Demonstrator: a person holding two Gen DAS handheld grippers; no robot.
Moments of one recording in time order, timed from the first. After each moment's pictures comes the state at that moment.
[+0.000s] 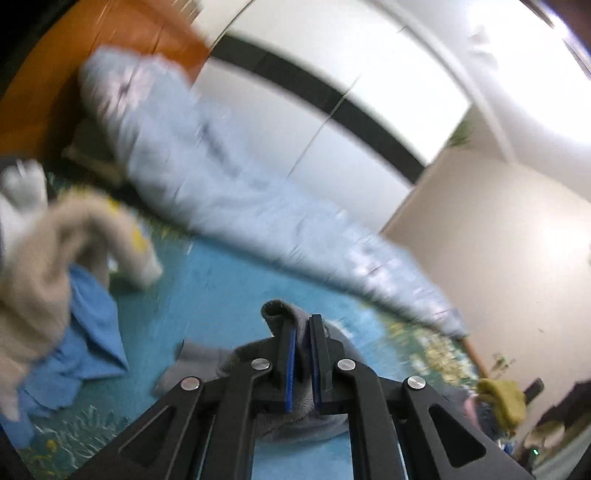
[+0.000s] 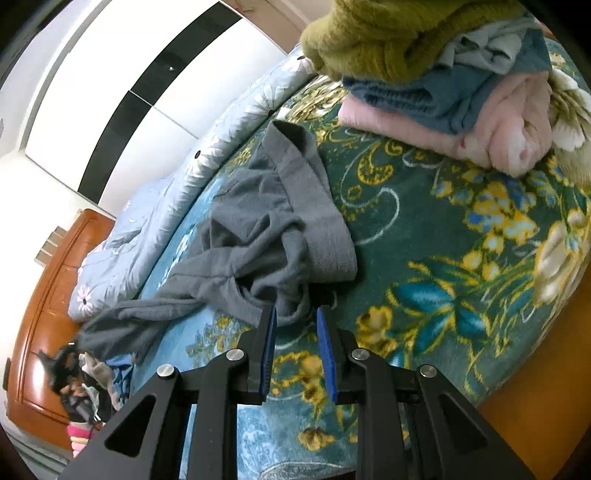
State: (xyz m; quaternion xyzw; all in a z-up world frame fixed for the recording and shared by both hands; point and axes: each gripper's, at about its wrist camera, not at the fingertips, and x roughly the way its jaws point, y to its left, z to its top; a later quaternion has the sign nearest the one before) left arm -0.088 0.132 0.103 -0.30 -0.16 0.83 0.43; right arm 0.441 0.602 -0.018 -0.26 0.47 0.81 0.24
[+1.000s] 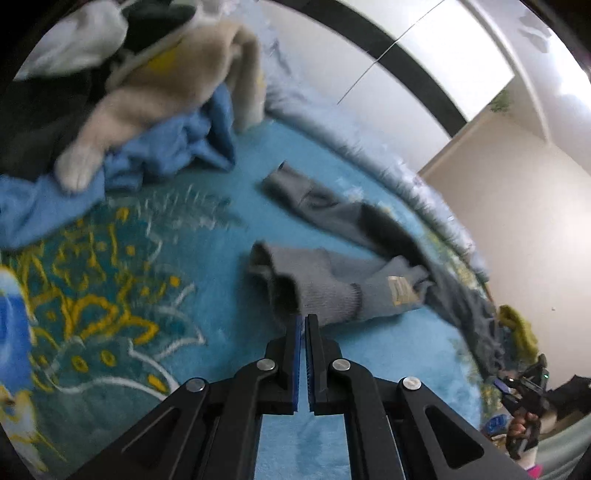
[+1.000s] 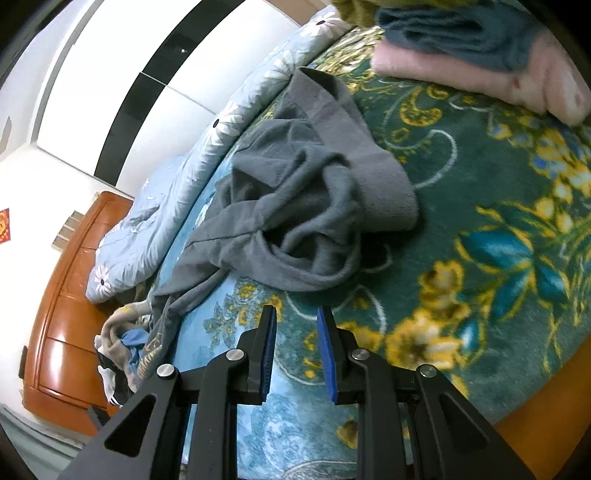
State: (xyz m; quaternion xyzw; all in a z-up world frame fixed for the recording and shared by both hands) left arm -0.003 0.032 -0.027 -0.45 -0.14 0.80 0.38; right arm 0.404 0.585 -0.037 -0.28 0.49 0.81 0.18
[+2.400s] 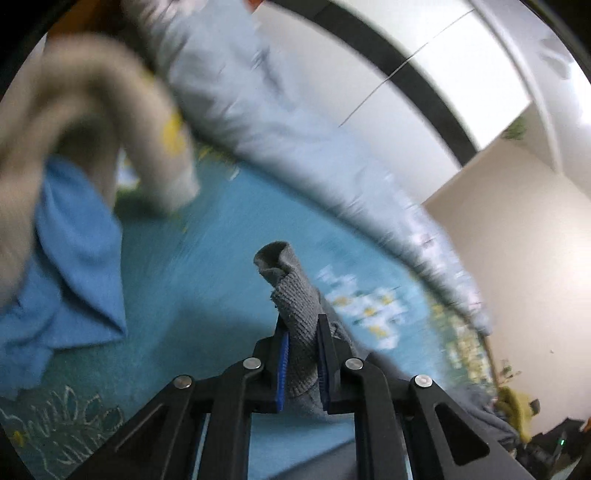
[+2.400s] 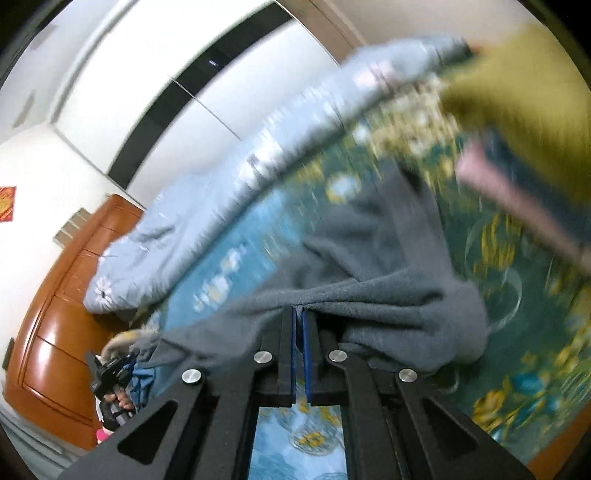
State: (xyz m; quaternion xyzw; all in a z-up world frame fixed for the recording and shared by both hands) left arm -0.155 0.171 0.024 -0.42 -0.19 0.80 0.38; right arm 0.340 0.601 0.072 -0.23 0.40 0.86 0.20
